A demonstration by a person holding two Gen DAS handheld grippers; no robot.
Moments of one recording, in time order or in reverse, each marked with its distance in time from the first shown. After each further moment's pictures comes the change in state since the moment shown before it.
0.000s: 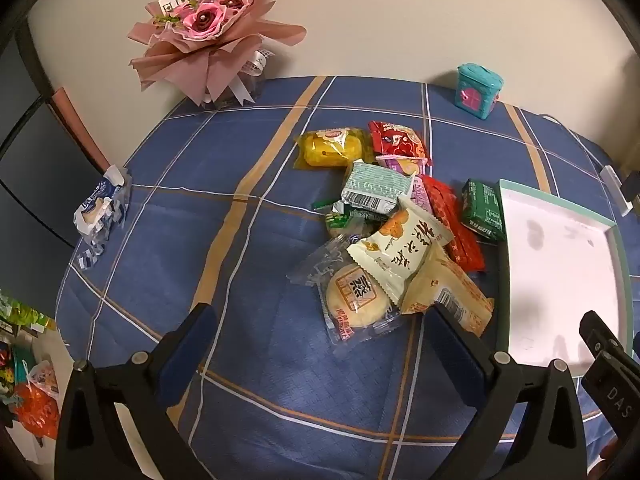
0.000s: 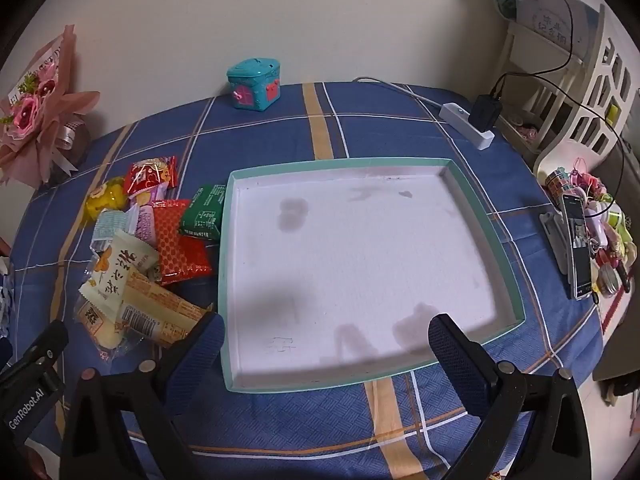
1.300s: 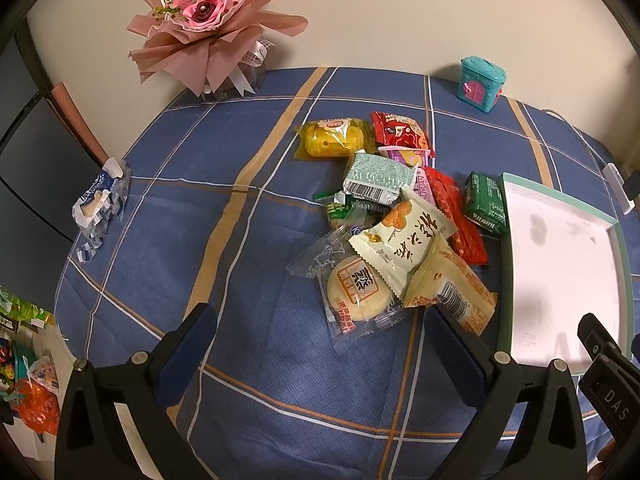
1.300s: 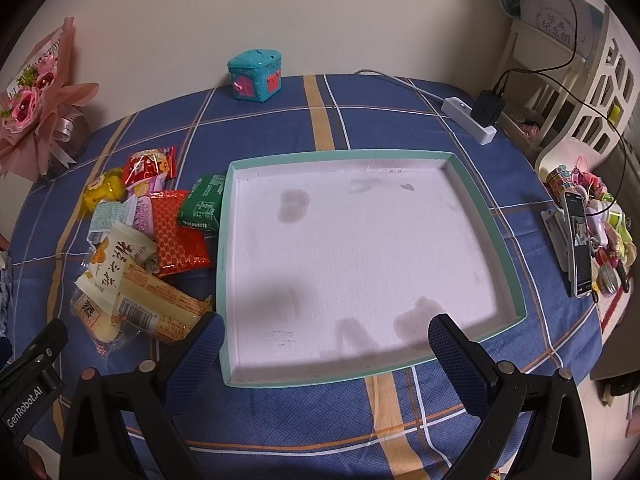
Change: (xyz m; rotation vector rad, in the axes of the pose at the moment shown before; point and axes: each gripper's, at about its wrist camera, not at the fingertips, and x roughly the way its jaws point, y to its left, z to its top) left arm 0.007 0.000 -0.004 -0.005 0.018 -0.001; right arm 0.004 0.003 -0.001 -0.008 0.019 -0.005
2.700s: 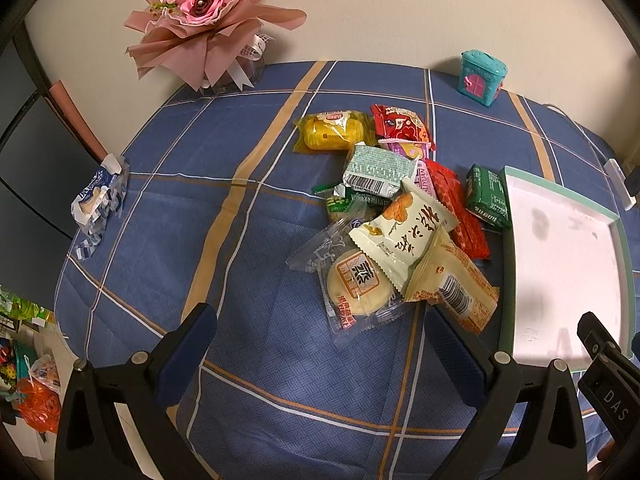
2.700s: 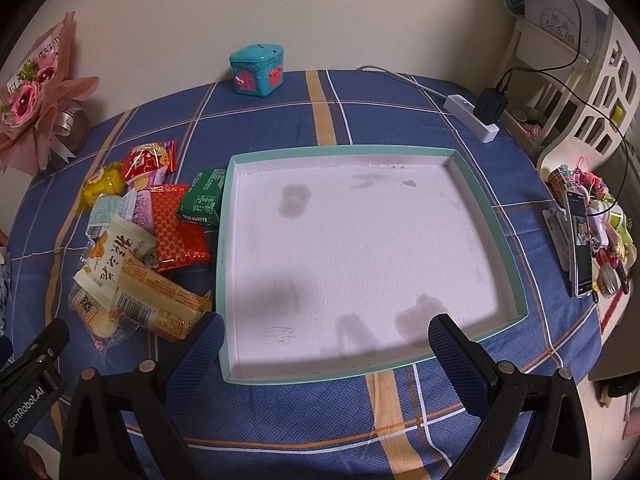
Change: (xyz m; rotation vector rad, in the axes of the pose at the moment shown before) left arm 0.003 0.000 -0.003 0.005 0.027 0.000; right arm 0.002 0.001 0.000 -0.005 0.012 -0.004
